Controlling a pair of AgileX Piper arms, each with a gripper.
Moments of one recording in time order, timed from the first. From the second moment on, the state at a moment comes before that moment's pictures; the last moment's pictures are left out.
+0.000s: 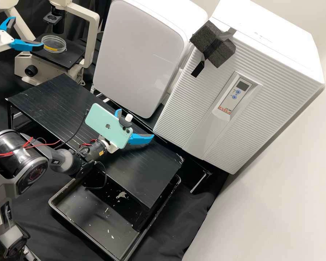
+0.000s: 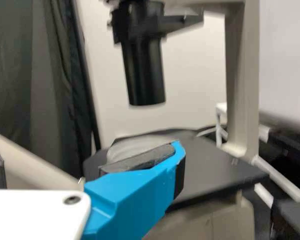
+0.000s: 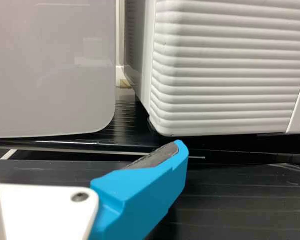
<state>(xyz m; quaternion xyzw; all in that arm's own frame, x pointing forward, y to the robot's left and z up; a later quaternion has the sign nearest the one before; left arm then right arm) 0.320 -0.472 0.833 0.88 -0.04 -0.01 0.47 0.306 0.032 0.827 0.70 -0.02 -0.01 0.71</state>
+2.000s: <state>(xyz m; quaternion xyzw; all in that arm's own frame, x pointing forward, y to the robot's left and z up) 0.390 -0.459 0.796 0.86 0.02 -0.05 0.50 0.306 0.032 0.827 0.70 -0.02 -0.01 0.71</state>
